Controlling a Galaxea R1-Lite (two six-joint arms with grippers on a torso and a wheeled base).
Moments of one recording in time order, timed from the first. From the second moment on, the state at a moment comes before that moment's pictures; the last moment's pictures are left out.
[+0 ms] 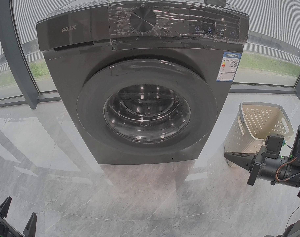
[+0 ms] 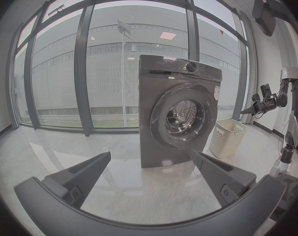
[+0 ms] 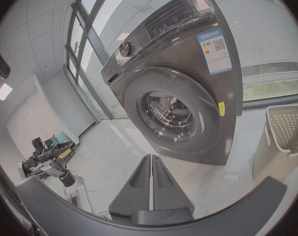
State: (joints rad) left arm -0.11 0.01 -0.02 0.00 0.01 0.00; right arm 0.47 1.41 -0.29 -0.93 0.32 0.21
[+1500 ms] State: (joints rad) left arm -0.11 0.02 -0.02 0.00 0.01 -0.01; right arm 0.43 1.81 -0.30 -1.52 0.20 0.20
